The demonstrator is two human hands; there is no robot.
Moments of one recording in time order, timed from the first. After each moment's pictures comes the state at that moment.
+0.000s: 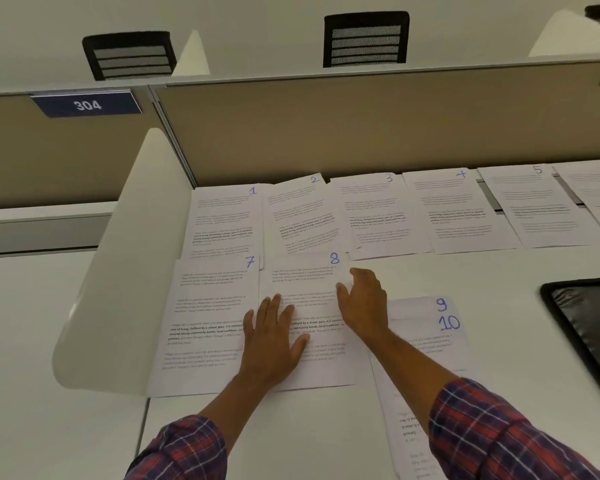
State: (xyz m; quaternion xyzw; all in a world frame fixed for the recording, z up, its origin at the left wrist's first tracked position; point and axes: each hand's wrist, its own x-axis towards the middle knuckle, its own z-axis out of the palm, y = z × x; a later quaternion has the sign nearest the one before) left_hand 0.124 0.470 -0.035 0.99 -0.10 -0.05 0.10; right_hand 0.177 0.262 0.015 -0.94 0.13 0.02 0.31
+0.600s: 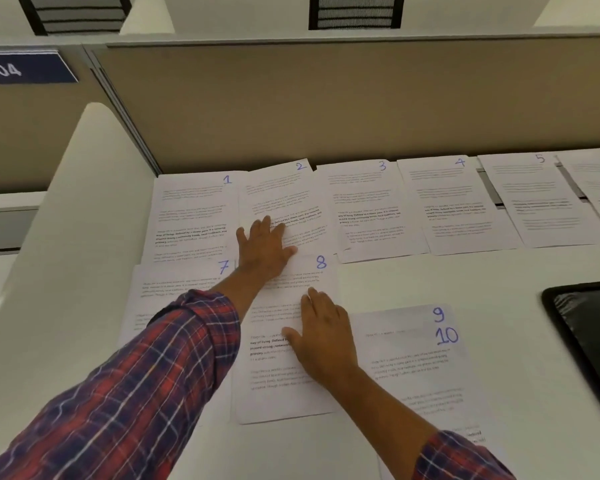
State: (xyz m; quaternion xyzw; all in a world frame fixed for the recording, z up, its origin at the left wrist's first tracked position) left_hand 0.343 0.431 -0.008 0.99 -0.07 -0.13 0.08; right_hand 0.167 0.301 -0.011 -0.98 -0.01 0.14 0.15
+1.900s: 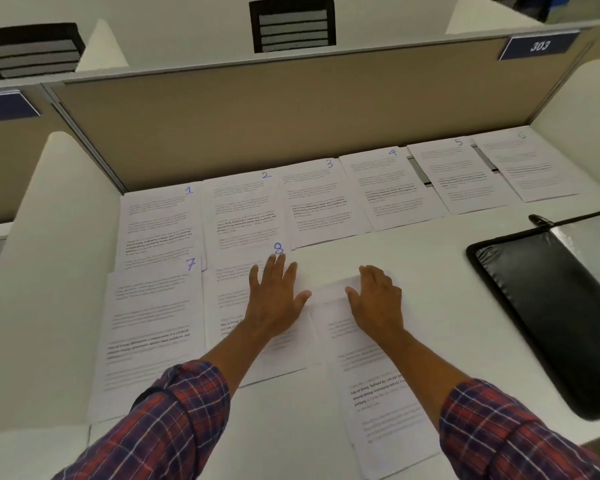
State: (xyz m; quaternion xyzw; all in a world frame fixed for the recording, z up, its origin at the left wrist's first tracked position) left_hand 0.185 0.361 0.004 0.97 -0.20 -0.11 0.06; right_hand 0.120 0.144 -0.004 -0.97 0.16 0.03 0.17
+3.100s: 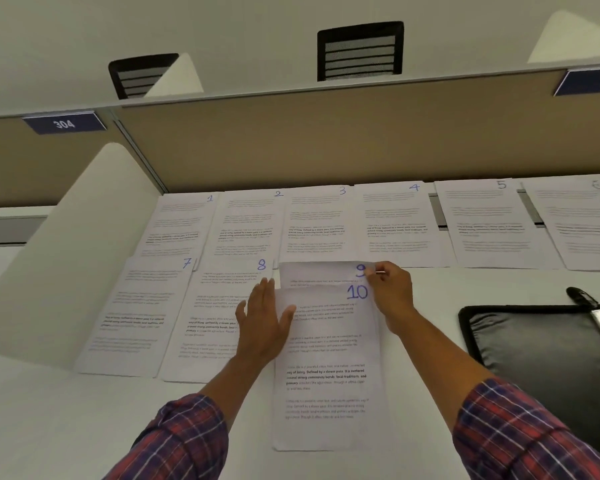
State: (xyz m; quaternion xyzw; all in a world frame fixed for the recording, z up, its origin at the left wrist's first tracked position) left_hand 0.140 0.255 -0.003 0.98 0.05 -0.04 0.20; right_hand 0.214 -0.011 0.019 -0.77 0.19 0.01 0.61
